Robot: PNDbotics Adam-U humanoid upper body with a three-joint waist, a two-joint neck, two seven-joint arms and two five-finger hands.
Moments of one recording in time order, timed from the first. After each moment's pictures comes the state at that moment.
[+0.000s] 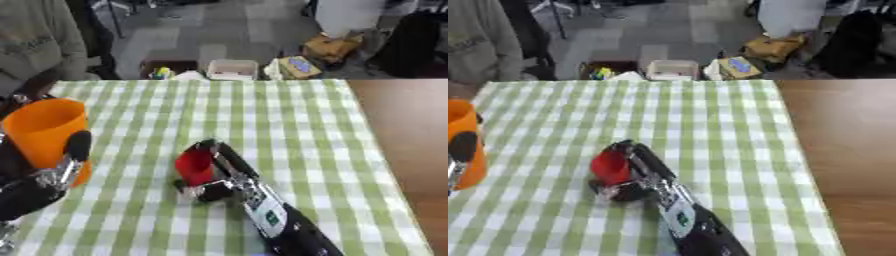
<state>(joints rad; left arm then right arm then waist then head) -0.40 0.60 -0.28 -1.97 0.07 -0.18 0.14 -0.82 0.10 0.15 -0.85 0.68 -0.55 0.06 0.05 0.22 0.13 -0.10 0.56</state>
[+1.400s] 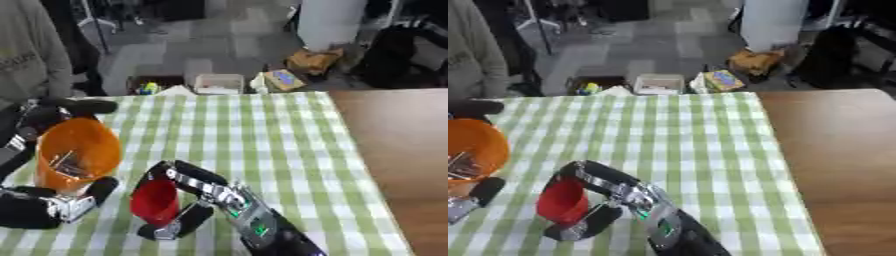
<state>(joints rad) -0.56 0.83 -0.40 -1.92 -0.33 -0.30 0.00 -0.83 0.09 0.33 -1.03 0.35 -0.57 0.42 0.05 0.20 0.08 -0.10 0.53</state>
